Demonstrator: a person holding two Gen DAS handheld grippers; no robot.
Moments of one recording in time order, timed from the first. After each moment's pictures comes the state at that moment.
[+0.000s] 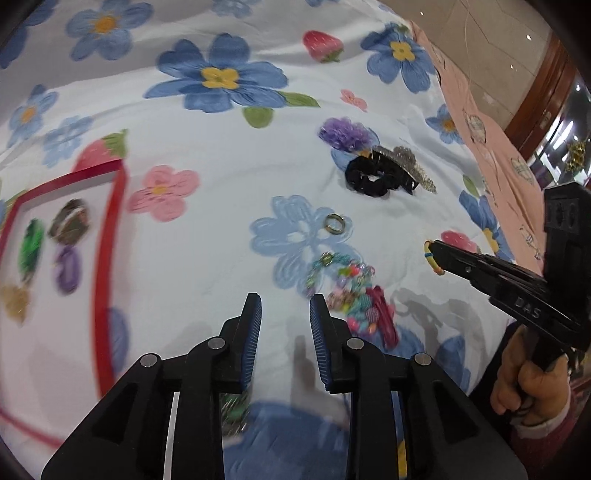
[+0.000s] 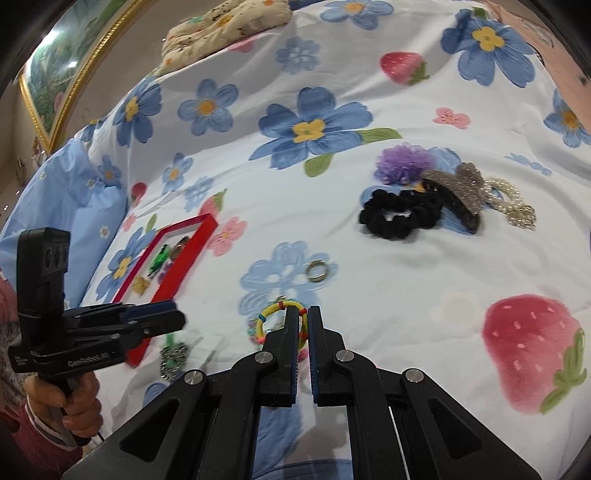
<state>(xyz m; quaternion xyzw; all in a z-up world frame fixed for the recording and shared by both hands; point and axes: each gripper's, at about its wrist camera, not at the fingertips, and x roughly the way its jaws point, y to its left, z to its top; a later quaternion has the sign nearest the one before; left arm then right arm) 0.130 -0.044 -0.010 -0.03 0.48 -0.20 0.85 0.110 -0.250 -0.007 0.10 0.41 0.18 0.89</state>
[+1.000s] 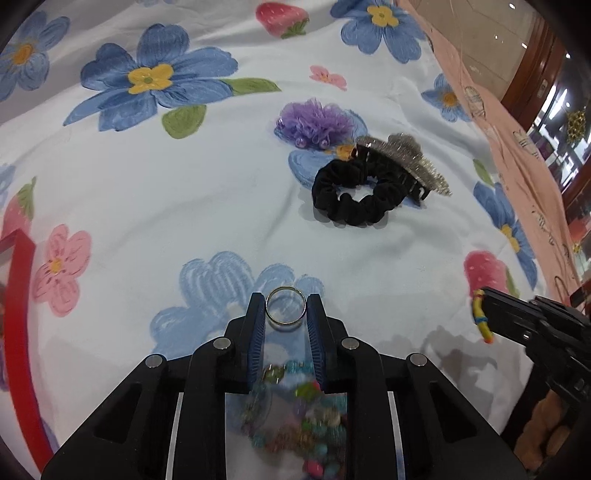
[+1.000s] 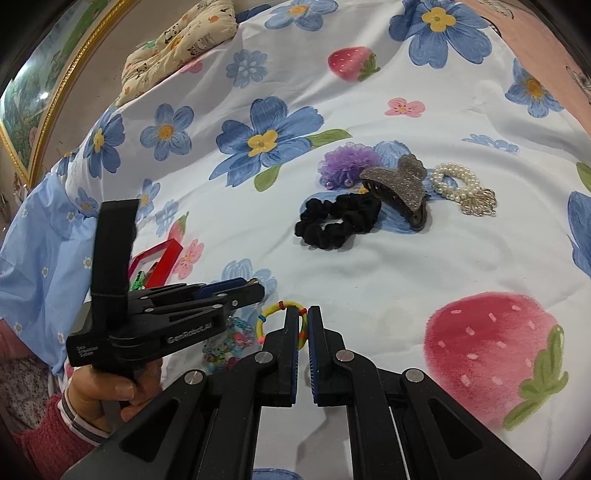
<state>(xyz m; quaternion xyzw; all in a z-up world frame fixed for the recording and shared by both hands) 0.200 -0.126 -0.039 0.01 0.48 -0.23 0.84 0.123 -0.298 -0.013 0.15 0.41 0.14 0.89</state>
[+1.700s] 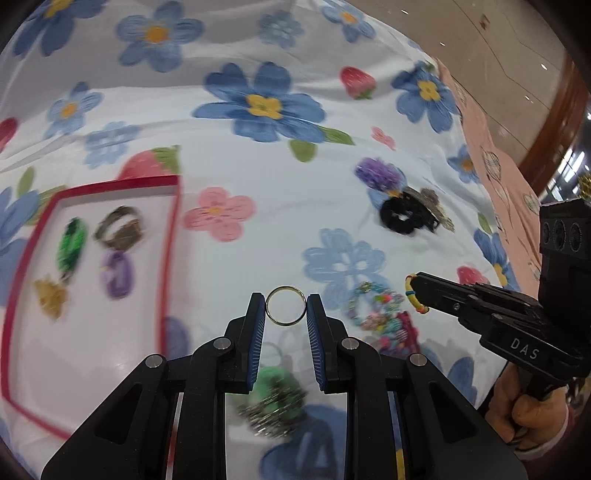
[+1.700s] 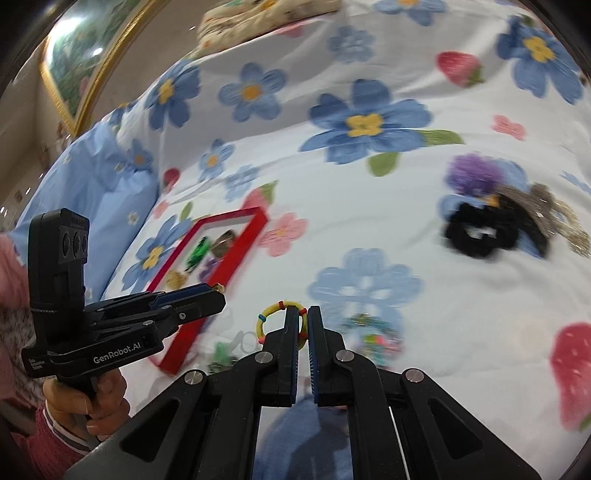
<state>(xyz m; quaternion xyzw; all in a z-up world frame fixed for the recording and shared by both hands) 0.122 0.014 0.009 -0.07 0.44 -0.16 0.88 0.121 -0.181 0.003 0.09 0.41 0.25 0.87</state>
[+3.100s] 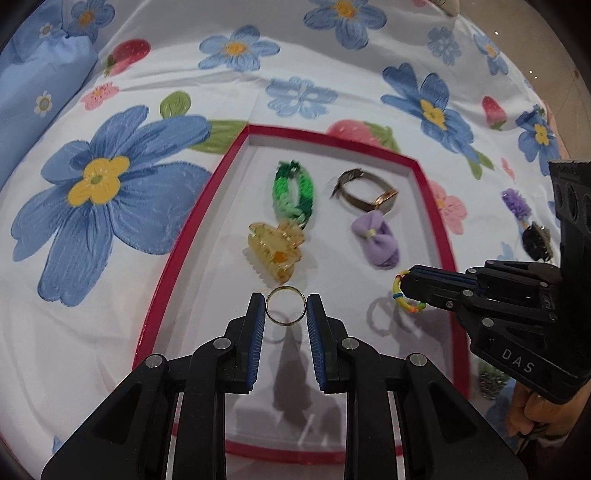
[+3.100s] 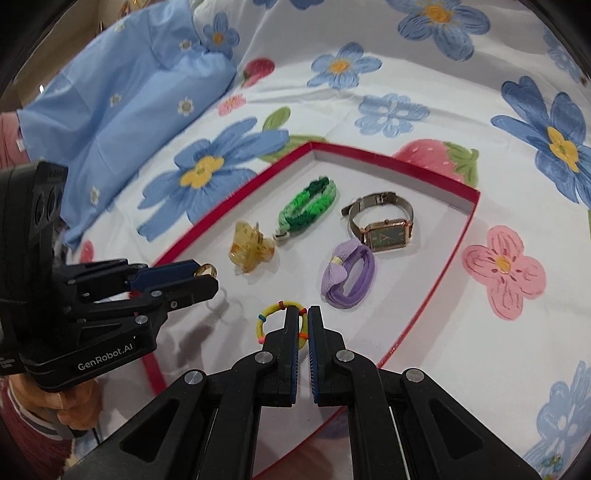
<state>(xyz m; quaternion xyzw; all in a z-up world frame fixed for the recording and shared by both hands) 0.123 0.200 -0.051 -0.10 0.48 0.01 0.87 0.170 0.061 -0.052 -0.09 0.47 0.37 0.80</state>
